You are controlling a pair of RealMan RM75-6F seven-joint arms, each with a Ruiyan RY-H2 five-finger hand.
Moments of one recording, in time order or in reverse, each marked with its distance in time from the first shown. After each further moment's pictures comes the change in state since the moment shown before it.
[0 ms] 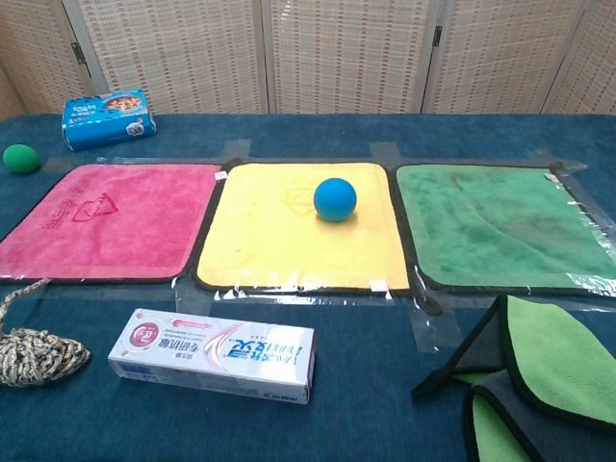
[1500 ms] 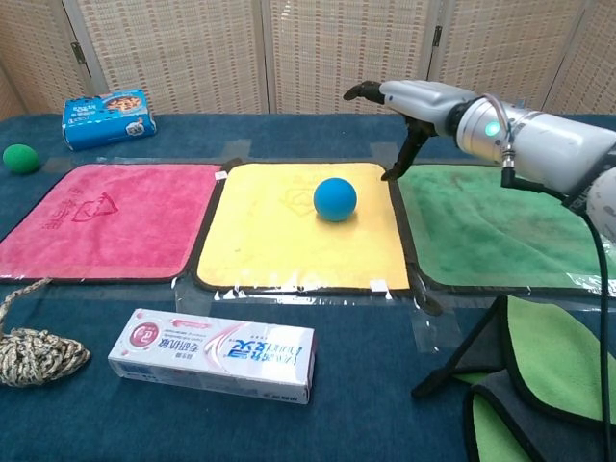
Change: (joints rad) left arm 0.045 0.052 0.019 -0.035 0.003 0.028 -0.008; right arm 0.895 -0.631 0.257 0.770 0.177 -0.727 -0.029
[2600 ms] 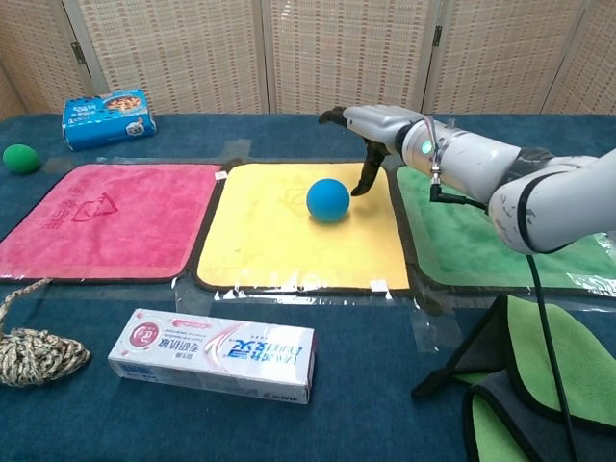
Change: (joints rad) left arm 0.019 0.003 0.000 0.019 -0.022 -0.001 -0.014; right arm 0.175 -0.258 -0.029 0.438 0.022 -0.107 0.143
